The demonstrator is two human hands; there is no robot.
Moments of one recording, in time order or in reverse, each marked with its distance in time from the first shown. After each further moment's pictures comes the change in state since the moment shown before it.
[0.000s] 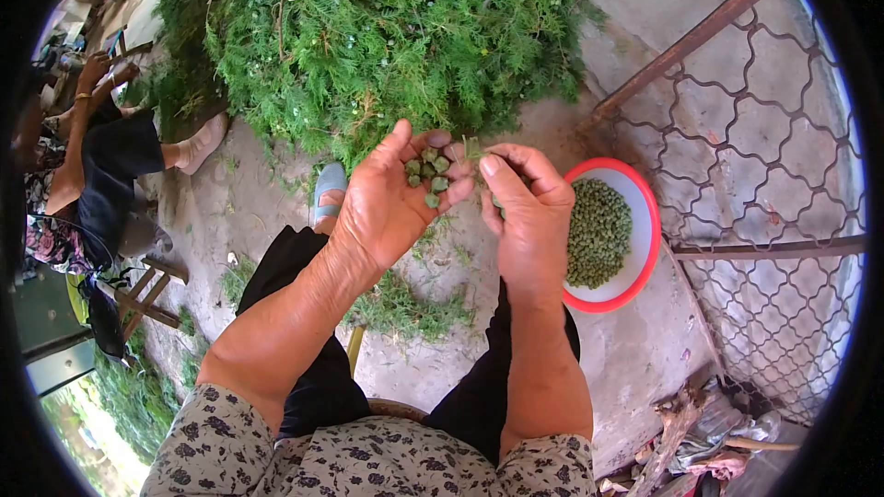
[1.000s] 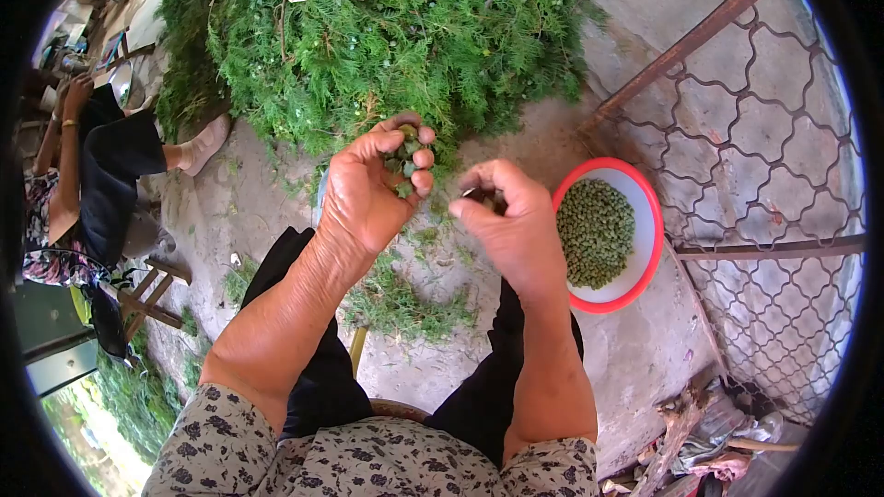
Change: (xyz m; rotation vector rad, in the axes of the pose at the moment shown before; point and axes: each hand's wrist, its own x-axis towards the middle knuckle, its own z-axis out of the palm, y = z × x) left_hand -0.002 0.020 0.002 -0.022 0.115 0.073; right_hand 0.000 0.002 -0.010 -0.599 -0.251 -0.107
